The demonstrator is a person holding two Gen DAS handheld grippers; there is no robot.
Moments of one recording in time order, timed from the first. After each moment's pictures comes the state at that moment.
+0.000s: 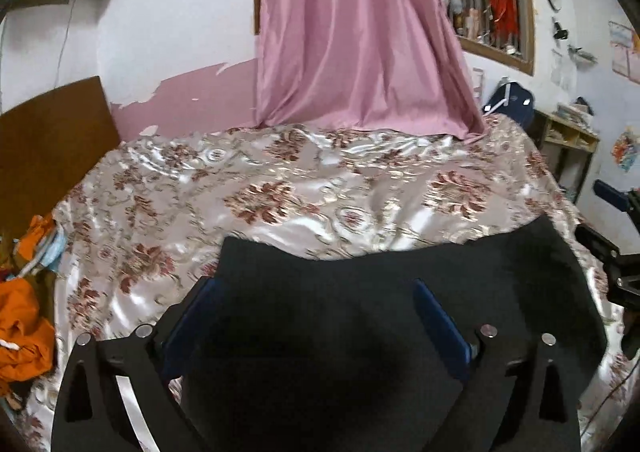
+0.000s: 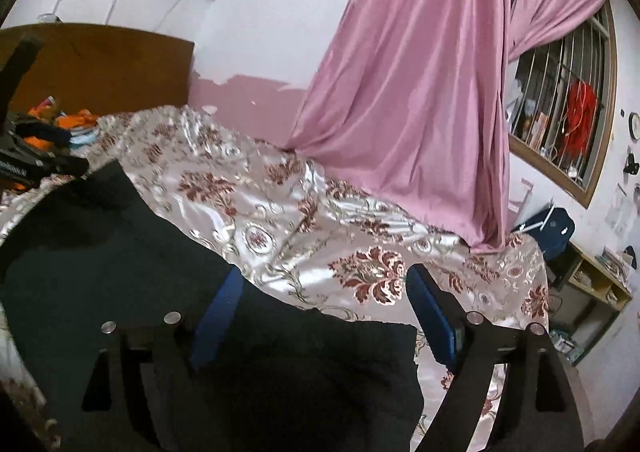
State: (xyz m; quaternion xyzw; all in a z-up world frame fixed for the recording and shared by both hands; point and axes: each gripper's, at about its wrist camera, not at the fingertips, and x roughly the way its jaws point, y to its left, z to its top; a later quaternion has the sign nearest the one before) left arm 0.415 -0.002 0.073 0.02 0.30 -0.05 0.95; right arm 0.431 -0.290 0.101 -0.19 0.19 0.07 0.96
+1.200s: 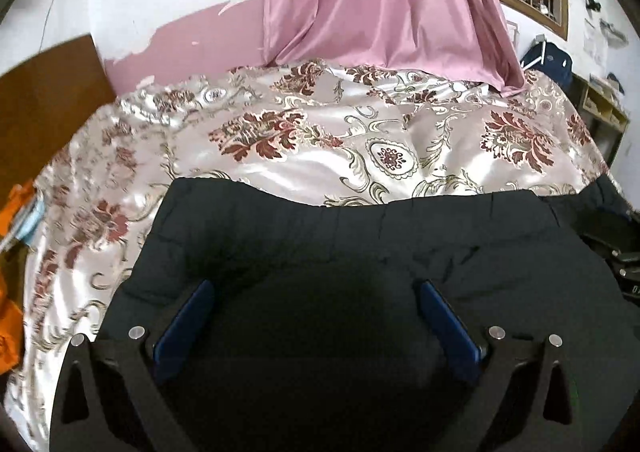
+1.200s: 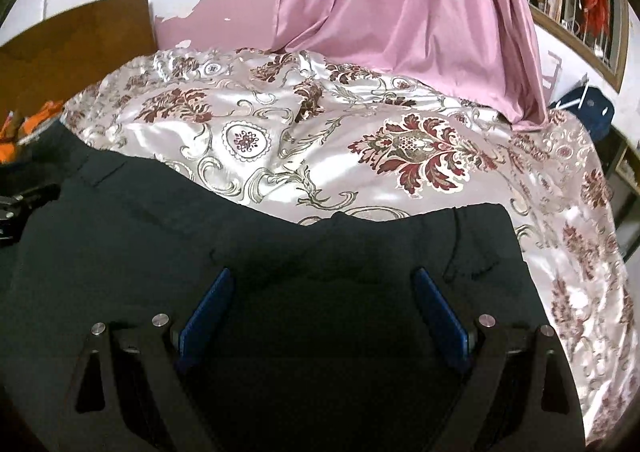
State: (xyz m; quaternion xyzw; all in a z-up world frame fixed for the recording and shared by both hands) left arm 0.531 -0.003 -0.040 0.02 0.38 -0.01 0.93; right arm 0.558 -0.320 -0.033 -0.07 0.37 0.06 0.92
